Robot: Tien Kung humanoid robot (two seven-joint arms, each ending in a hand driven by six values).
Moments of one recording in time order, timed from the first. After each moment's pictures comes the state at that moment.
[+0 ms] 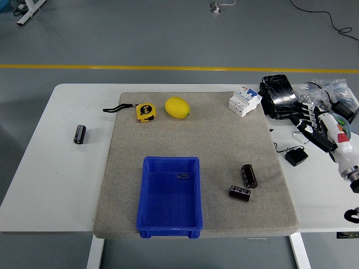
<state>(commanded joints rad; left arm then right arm) -0.12 0.09 -0.32 -0.25 1.01 0.23 0.20 0.27 -0.49 1.13 1.42 -1.54 -0.20 0.04</state>
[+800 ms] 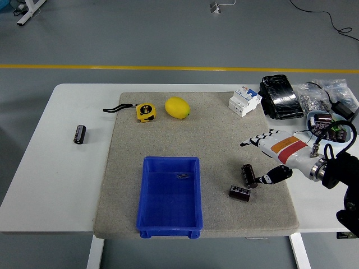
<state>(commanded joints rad) -0.11 0.10 -0.32 -0.25 1.02 0.22 0.20 0.51 -0.56 0.73 1.42 -2.09 -0.01 0.03</state>
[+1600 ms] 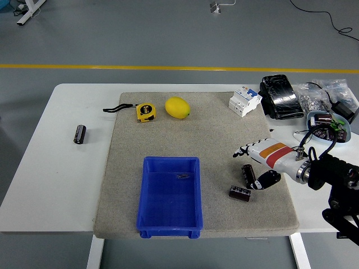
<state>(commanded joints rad) -0.13 0.10 -0.32 -0.25 1.01 0.22 0.20 0.57 -0.50 0.64 1.31 -2.04 0.00 0.03</state>
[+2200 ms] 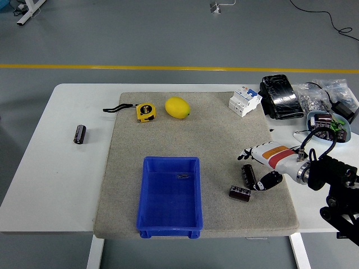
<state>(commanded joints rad) -0.13 0.10 -0.32 -0.25 1.02 0.21 0.20 0.59 -0.46 0.62 1.19 -2.01 -0.02 0.04</state>
